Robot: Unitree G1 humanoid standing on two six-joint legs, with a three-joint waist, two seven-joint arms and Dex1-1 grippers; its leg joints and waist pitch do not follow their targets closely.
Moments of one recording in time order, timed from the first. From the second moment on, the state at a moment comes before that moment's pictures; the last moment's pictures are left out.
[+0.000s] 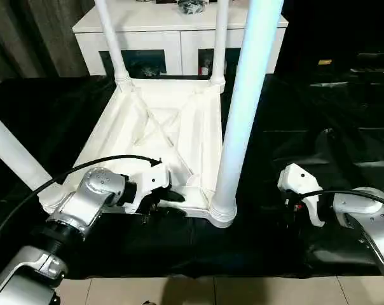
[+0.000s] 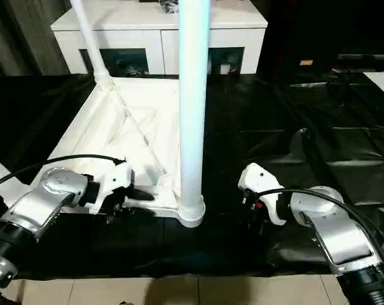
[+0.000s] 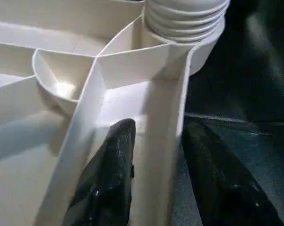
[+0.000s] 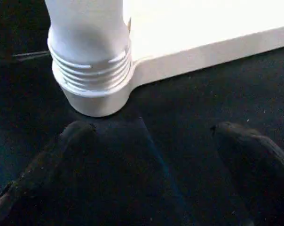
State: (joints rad) left arm -0.55 0.50 -0.39 0.49 -0.08 0.09 -1.22; right arm -0.23 -0.67 0.17 -0.03 0.11 0.37 1.02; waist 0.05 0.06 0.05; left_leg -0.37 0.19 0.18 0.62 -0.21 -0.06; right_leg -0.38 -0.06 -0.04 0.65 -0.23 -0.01
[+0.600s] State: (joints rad) left arm -0.48 0.49 -0.37 0.44 -0.04 0.10 -1.18; right arm -0.23 -0.64 0.16 -0.03 0.11 0.39 0.95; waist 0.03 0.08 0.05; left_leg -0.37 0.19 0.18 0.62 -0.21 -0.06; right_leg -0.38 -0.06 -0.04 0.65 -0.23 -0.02
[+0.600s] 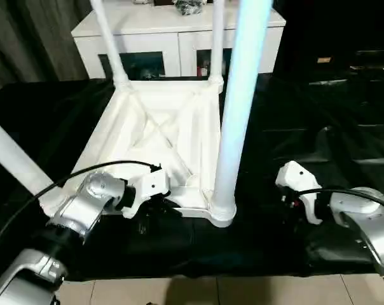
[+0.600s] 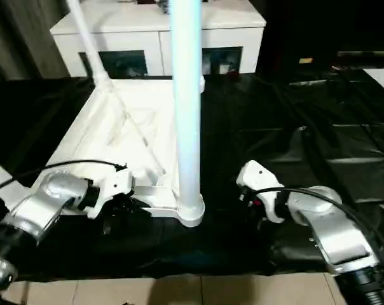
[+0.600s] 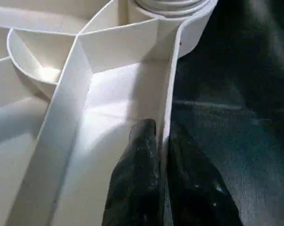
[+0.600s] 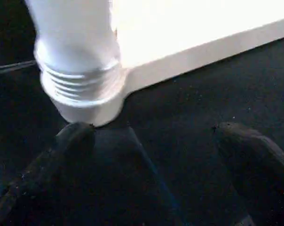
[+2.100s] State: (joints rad) left arm -0.32 0.38 -0.36 0.15 0.00 0.27 -0.88; right arm -0.42 -0.46 0.22 0.30 0.11 0.23 0.96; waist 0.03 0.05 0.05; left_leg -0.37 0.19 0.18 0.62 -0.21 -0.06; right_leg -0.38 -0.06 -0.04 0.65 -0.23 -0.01
